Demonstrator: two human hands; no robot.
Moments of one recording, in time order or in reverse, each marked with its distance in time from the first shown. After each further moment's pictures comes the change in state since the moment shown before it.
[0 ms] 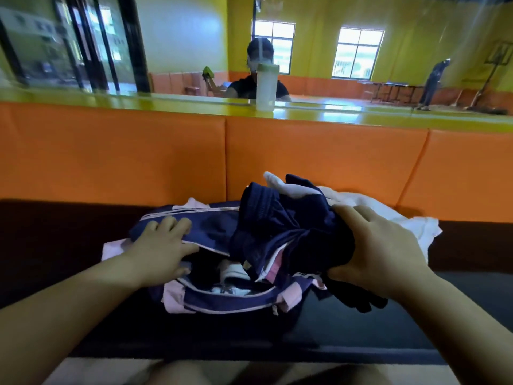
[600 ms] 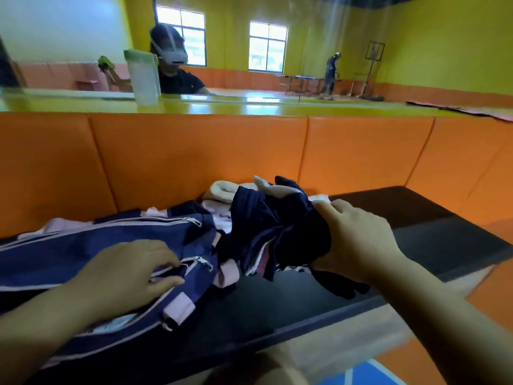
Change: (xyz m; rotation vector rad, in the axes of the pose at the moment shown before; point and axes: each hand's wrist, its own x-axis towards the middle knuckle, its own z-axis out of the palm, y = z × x) left_hand 0.078 0.121 -0.057 -0.511 0.158 0.210; right_hand -0.060 0.133 -0.031 -0.240 -0.127 0.270
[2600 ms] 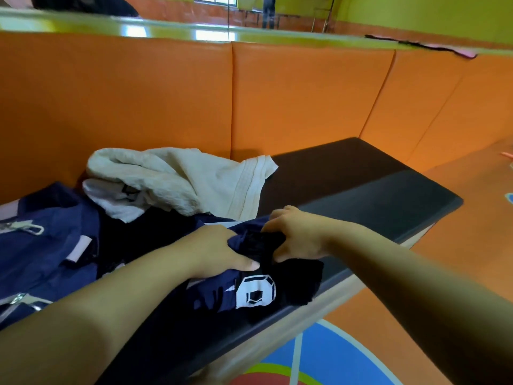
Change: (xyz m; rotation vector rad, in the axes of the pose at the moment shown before) left_hand 0.225 0.203 0.091 -0.719 -0.535 -0.035; right_hand 0.059 0.141 0.130 0.396 -0.664 -0.085
